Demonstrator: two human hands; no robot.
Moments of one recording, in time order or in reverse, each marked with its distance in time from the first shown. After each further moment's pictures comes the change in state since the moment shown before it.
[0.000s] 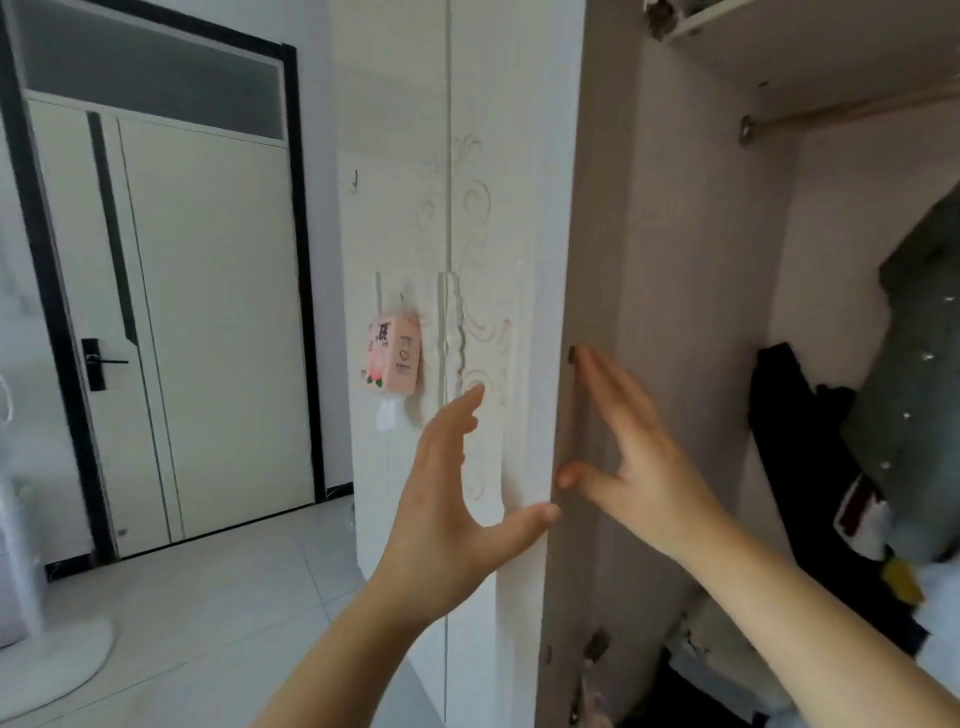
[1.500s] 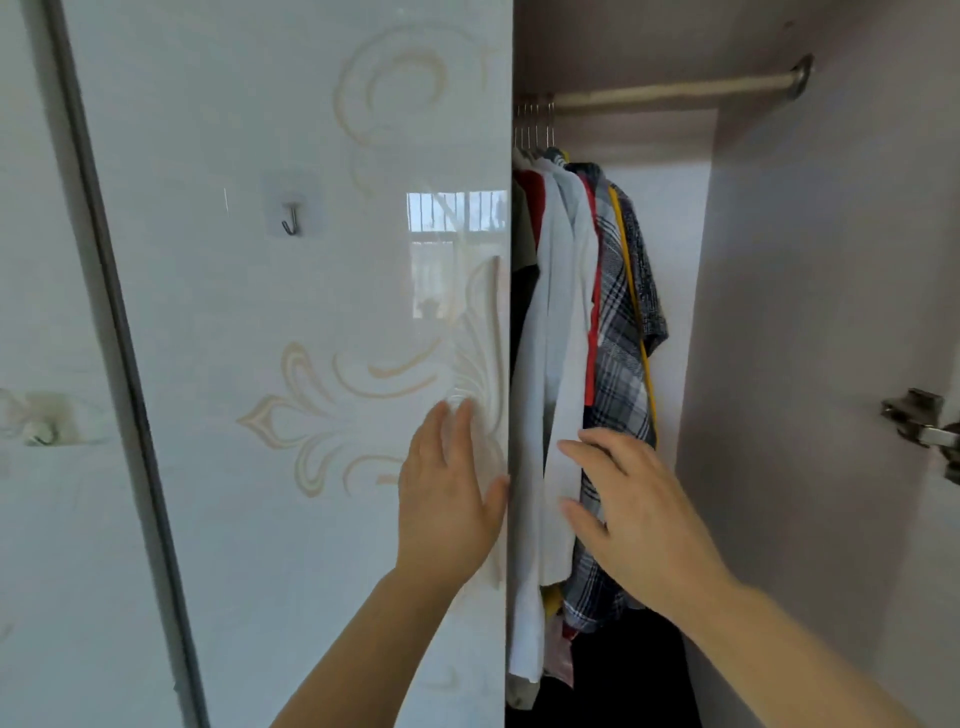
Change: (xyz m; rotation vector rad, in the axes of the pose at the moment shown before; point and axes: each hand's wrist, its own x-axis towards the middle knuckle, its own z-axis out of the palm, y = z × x) left_hand 0.034 0.100 0.313 -0.101 -0.283 0.325; right_hand -0.198 0.056 -0.200 -1.002 0.042 0.706
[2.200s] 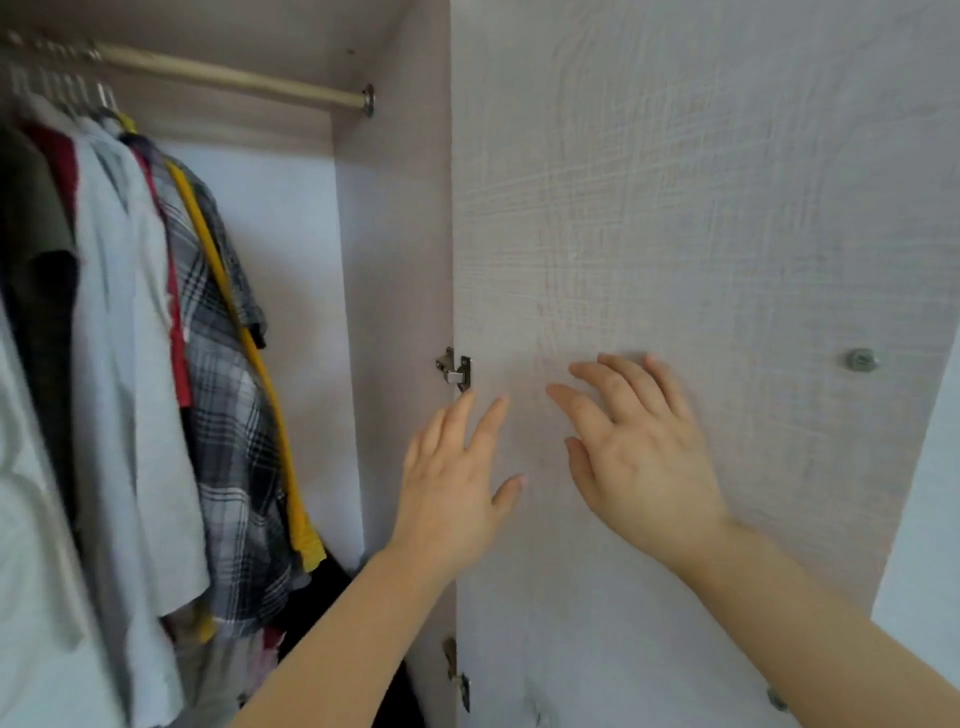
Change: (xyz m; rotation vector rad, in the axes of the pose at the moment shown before) left_hand -0.057 0.271 0.082 -0.351 -0.309 0.542; right_hand -0.170 0.098 -0.221 -0.878 0.220 0.220
